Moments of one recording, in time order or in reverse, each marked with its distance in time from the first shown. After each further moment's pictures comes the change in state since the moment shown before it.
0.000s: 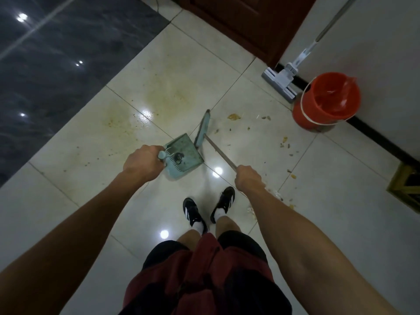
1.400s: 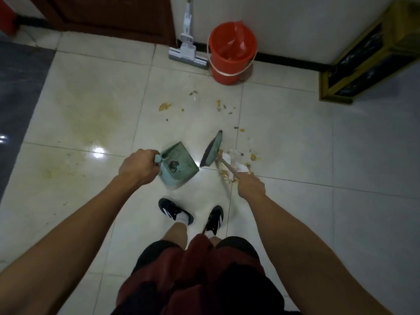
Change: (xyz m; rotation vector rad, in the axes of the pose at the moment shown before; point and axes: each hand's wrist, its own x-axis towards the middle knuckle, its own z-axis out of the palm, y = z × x) left_hand -0.068 0.175 0.087 0.208 -0.091 0.437; right_hand -0.156 0.213 0.123 0.320 -0.018 0.465
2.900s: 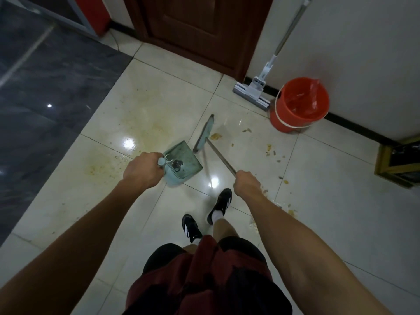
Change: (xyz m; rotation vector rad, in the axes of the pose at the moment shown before) left_hand 0.112 -0.216 -0.142 -0.108 0.121 -0.216; right_hand 0.089 -0.336 -0.117 -0.112 0.069 -0.257
